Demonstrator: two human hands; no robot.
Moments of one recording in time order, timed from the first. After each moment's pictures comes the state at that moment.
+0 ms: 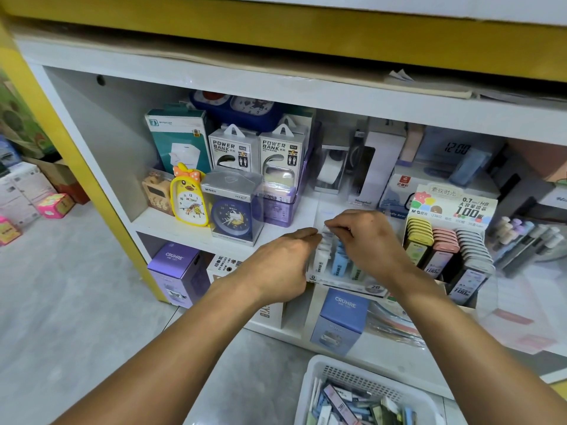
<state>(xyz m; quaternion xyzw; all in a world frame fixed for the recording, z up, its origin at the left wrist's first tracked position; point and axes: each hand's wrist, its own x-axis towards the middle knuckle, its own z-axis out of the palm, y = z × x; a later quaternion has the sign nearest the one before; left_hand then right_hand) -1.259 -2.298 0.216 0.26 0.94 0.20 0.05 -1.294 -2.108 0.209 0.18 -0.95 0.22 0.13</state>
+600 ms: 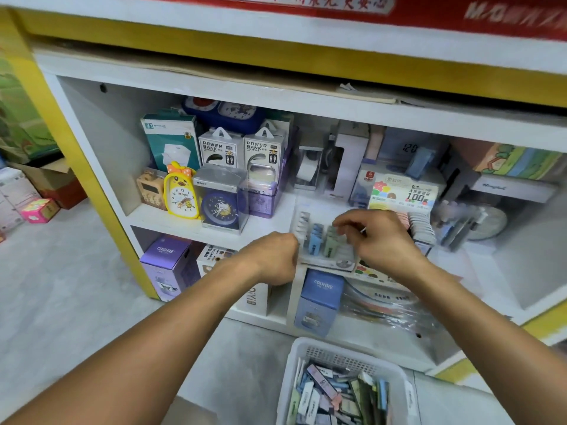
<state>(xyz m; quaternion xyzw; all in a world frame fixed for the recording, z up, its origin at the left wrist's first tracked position) -1.234 -2.279 0.225 0.21 0.96 0.13 0.13 -1.216 -2.071 0.246 0.10 -0.95 0.30 0.09</state>
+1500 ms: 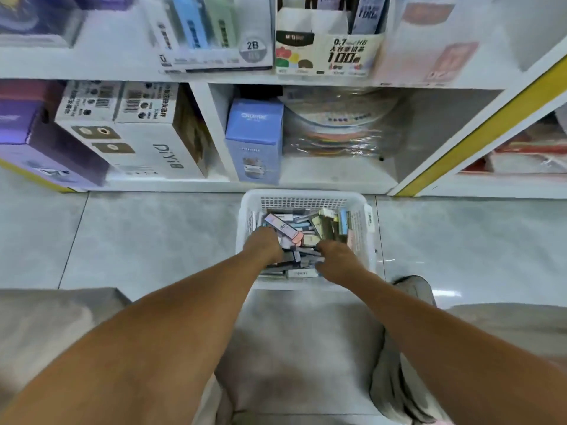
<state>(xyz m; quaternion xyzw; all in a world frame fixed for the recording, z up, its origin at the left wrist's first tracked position) -1.131 -2.169 -0.100 0.08 0.91 0.11 0.40 -1.048 -2.012 -0.114 -0.17 -0.91 0.22 -0.30</state>
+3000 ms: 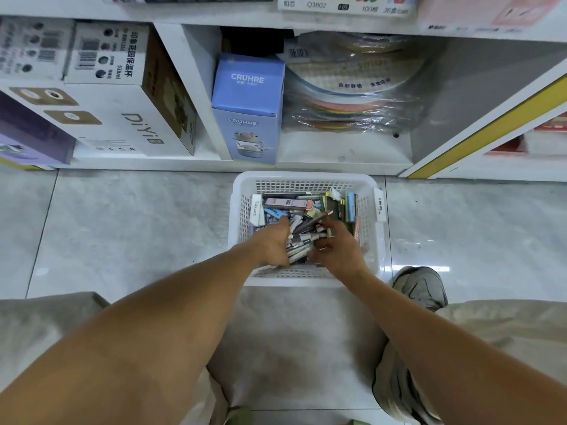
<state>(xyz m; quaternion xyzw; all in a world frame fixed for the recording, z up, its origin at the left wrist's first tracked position) -1.131 -2.166 -0.156 0.21 0.85 0.16 0.46 -1.036 -2.014 -0.151 -0.31 -0.80 0.49 -0.17</state>
